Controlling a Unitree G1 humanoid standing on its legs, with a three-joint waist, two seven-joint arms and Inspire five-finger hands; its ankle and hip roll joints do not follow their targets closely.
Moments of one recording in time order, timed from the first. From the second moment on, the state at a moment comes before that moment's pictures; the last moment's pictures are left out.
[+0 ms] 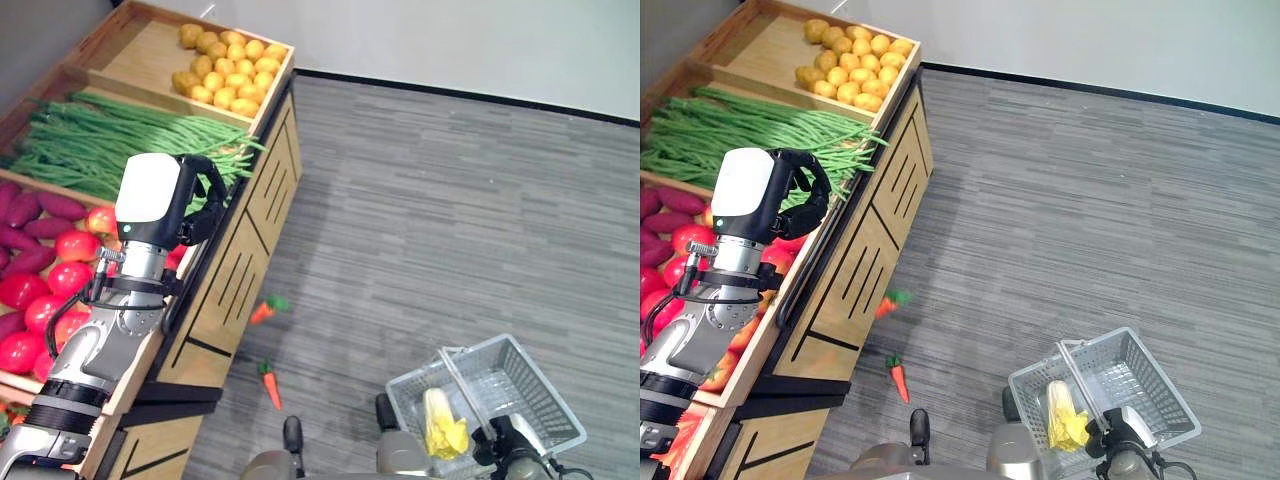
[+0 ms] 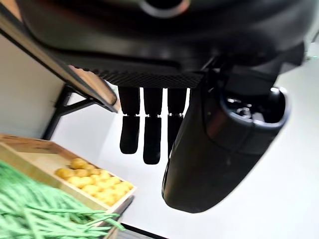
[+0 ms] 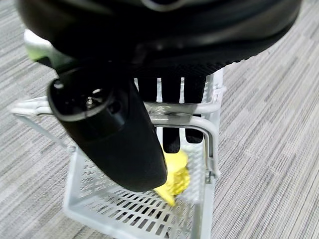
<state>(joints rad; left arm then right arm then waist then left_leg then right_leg) -0.22 0.82 -0.10 0.04 0.49 -0.19 0.44 -0.01 -0.39 0.12 1.19 -0.24 -0.05 -0.25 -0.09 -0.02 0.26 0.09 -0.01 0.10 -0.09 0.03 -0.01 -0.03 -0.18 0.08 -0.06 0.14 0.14</state>
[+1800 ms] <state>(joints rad) 0.21 0.43 -0.11 0.42 0.11 -0.12 0.21 0.05 -0.40 0.12 1.15 -0.24 -0.03 -0.24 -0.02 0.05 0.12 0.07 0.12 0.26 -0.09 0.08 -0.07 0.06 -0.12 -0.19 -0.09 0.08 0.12</state>
